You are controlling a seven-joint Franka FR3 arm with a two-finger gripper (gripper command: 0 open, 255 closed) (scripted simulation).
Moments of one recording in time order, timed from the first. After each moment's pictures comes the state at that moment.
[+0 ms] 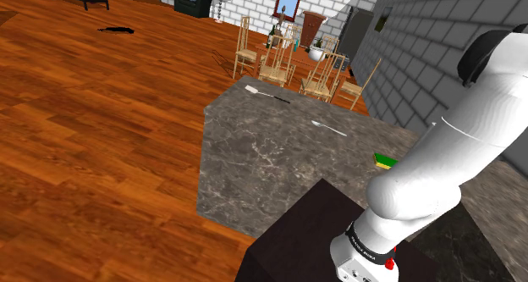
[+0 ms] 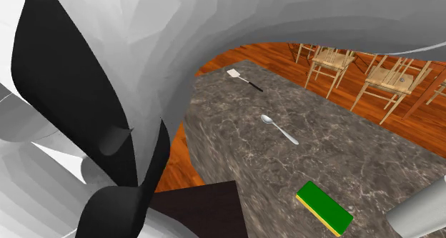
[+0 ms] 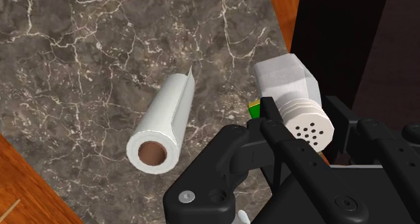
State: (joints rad) arm -0.53 0.02 -1.25 -1.67 0.02 1.64 -1.88
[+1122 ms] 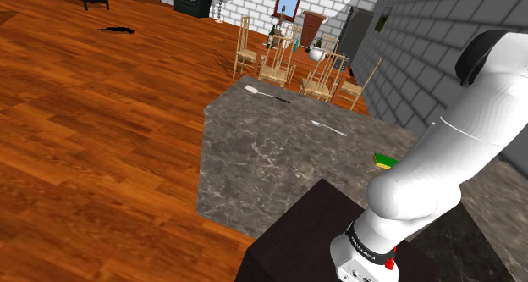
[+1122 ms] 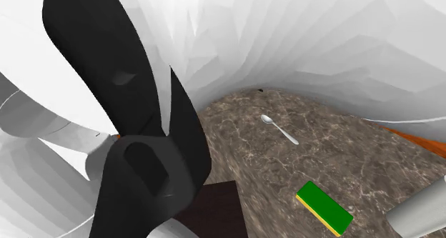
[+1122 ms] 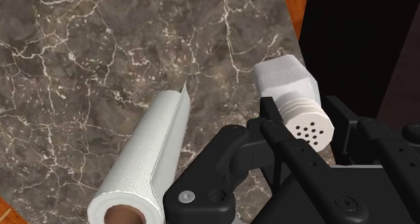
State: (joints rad) arm -0.53 0.03 -1.25 -1.90 0.03 1.87 -1.88
